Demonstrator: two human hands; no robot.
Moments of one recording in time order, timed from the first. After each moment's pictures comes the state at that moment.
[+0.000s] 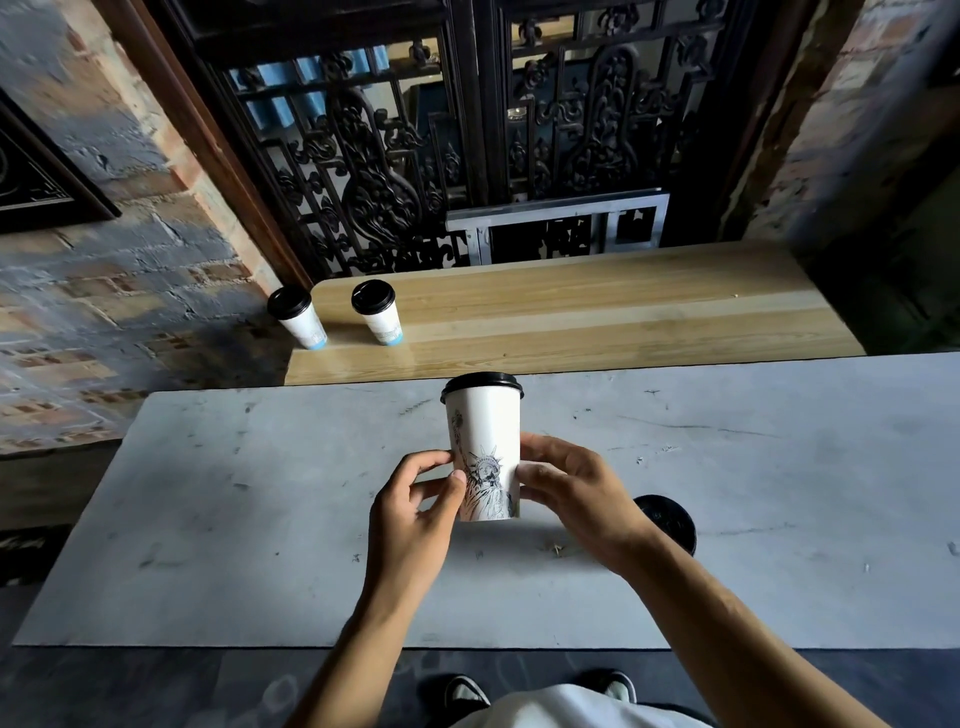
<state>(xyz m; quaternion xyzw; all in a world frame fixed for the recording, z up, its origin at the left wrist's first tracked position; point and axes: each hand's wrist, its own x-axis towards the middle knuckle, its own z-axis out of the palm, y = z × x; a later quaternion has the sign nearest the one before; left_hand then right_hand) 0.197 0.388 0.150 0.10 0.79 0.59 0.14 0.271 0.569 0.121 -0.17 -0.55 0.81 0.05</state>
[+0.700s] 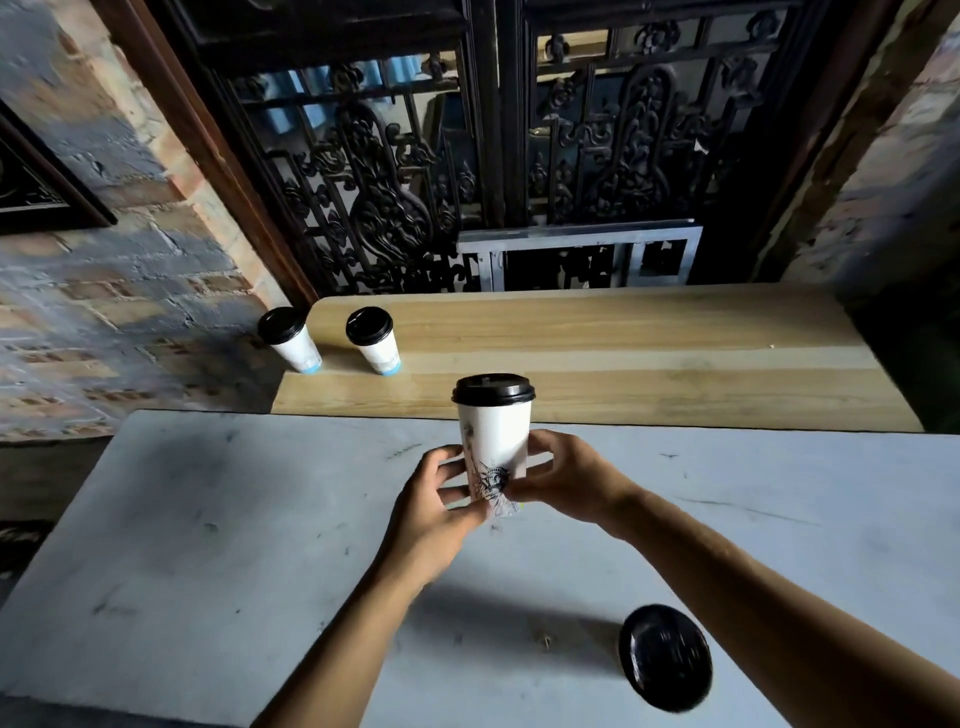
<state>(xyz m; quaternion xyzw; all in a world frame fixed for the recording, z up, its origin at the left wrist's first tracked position) 0.115 0.477 0.129 0.09 0.80 0.53 0.27 0.168 0.668 0.119 -0.19 -0.80 0.57 -0.08</state>
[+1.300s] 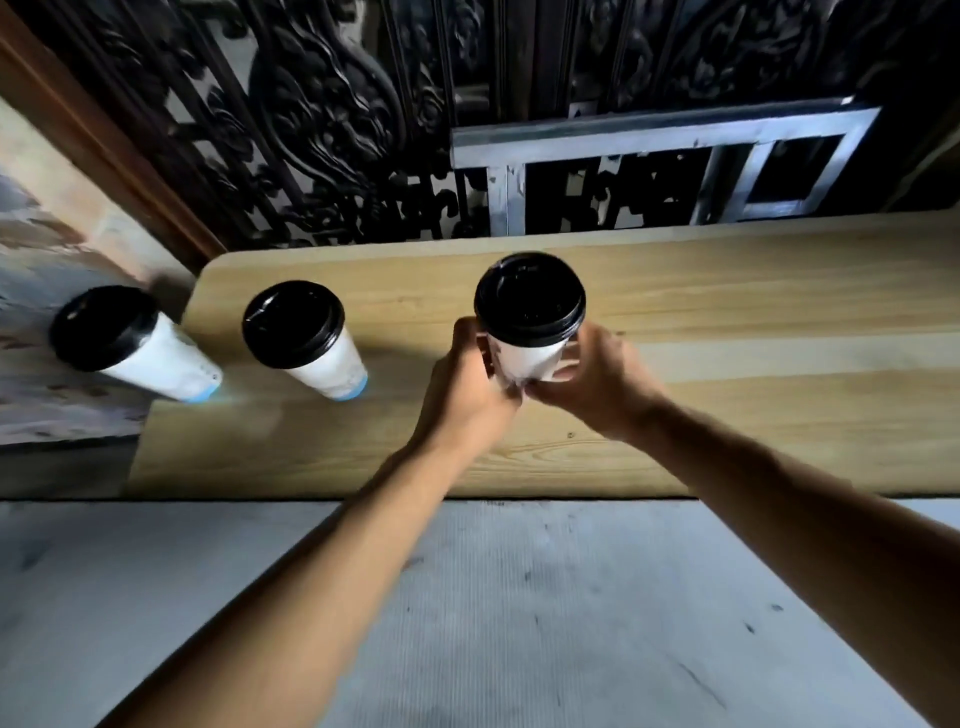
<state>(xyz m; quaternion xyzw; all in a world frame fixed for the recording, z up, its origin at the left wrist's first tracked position) -0.176 0.618 -0.052 0.19 0.85 0.45 0.23 -0.100 0.759 -0.052 -0.22 -0.88 0.42 0.04</state>
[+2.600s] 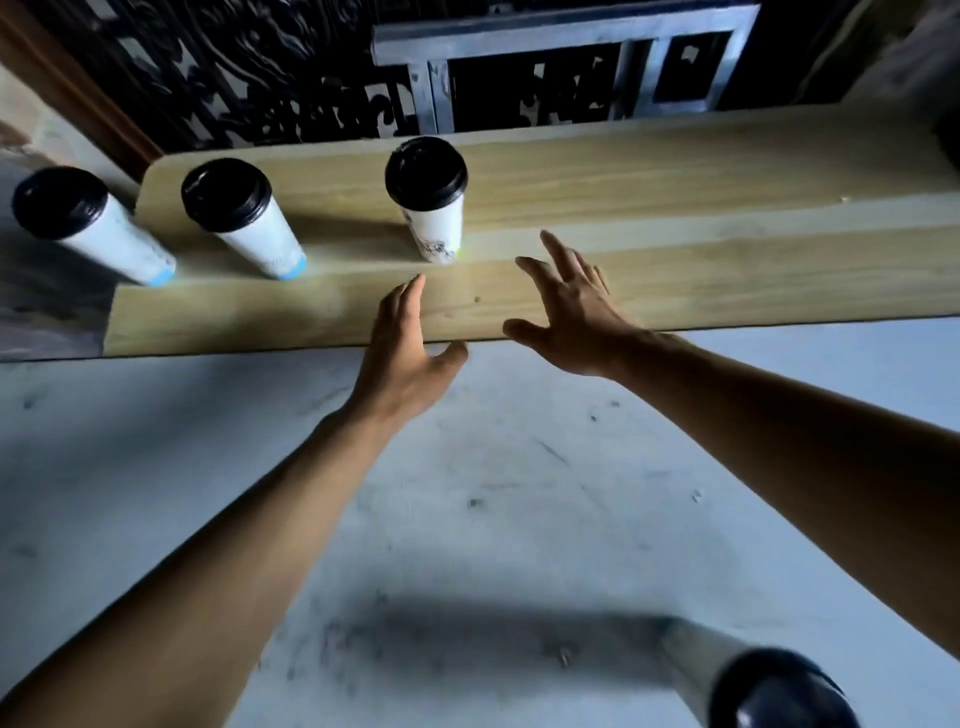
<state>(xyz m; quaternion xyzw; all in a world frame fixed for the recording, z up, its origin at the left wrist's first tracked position) -0.042 0.569 -0.027 0.23 0.89 0.33 0.20 0.044 0.759 -0.019 -0.19 -0.95 0.24 -0.08</state>
